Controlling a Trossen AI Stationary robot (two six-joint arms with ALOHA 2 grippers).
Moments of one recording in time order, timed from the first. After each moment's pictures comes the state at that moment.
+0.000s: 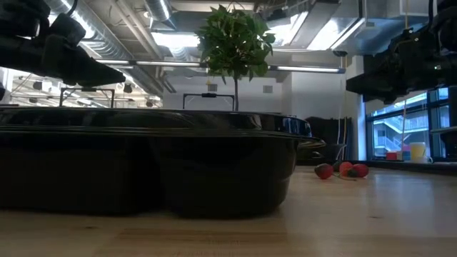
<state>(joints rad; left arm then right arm) 0.25 0.00 0.07 -0.16 -0.10 0.09 -0.31 0.06 0.01 0.02 0.10 0.07</state>
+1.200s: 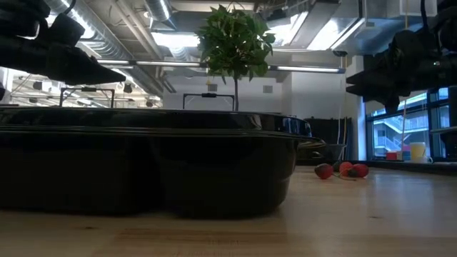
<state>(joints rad) 0.25 0.00 0.07 -0.16 -0.14 0.21 -0.31 0.06 0.01 0.02 0.10 0.38</state>
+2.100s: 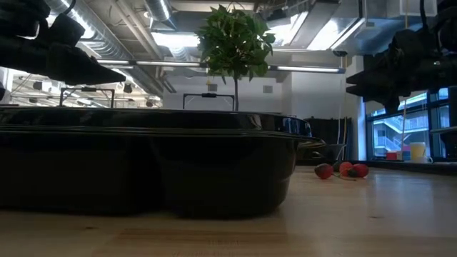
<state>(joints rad) 0.25 0.00 0.07 -0.16 -0.15 0.20 -0.31 0.06 0.01 0.02 0.07 0.40</state>
